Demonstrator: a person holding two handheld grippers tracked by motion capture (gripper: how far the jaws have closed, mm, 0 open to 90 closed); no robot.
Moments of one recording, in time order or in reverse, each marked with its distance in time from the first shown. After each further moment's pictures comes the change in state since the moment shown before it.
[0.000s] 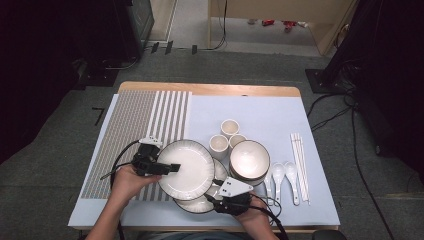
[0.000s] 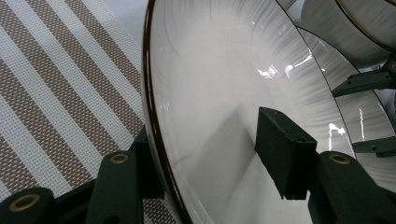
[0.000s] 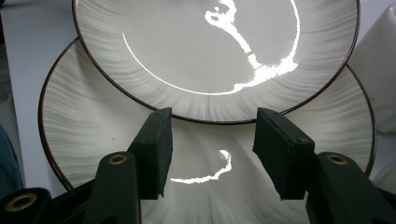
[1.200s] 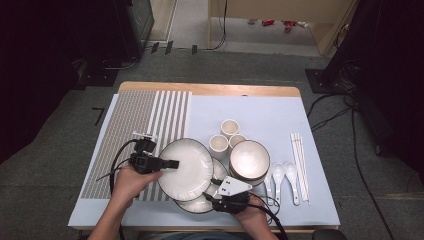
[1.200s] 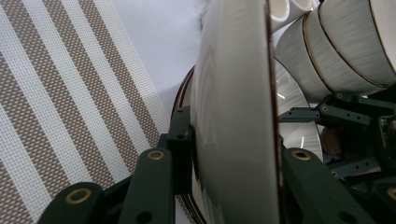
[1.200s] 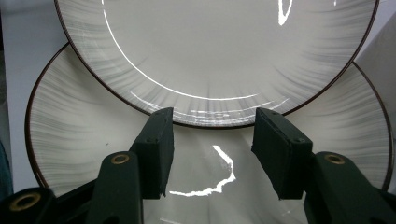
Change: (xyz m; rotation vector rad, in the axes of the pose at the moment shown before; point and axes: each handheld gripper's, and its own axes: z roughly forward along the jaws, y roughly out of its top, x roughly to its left) left arm -0.005 0.009 -0.013 0.024 -0.074 -0.259; right arm -0.003 -0.004 0.008 -0.023 0.019 -0.003
